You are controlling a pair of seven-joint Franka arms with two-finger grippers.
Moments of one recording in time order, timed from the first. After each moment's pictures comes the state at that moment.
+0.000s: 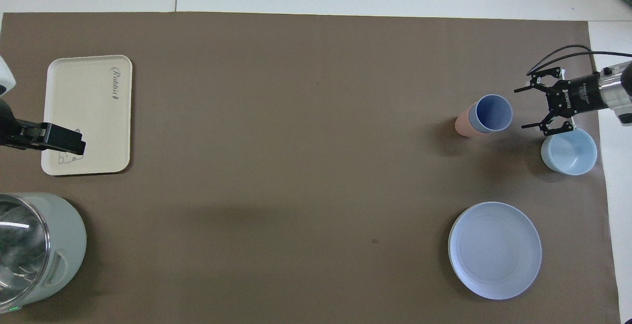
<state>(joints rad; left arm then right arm) 0.00 -0.05 -0.06 -1.63 -0.02 1.52 0.10 -0.32 0.58 -0.02 -1.49 0.58 1.78 0.83</state>
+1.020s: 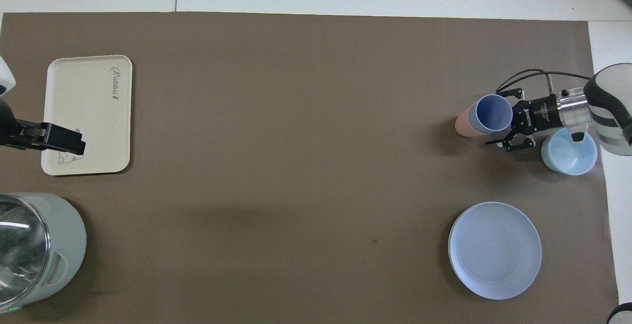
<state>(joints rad) 0.00 -0.05 -0.06 -1.63 -0.02 1.52 0.10 -0.30 0.63 -0.02 -1.61 0.76 1.77 0.73</state>
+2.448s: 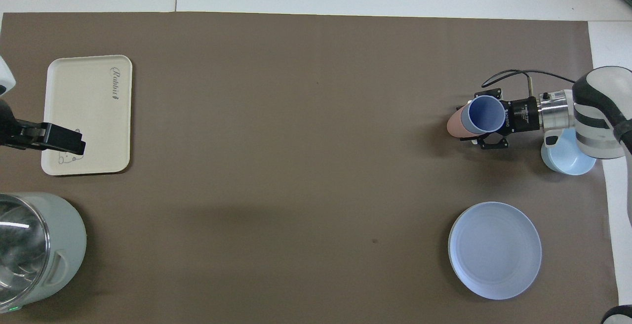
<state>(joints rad) 0.00 -0.05 -0.06 -1.63 -0.02 1.52 0.10 -0.26 0.62 -0.01 -1.67 0.97 1.73 0.67</state>
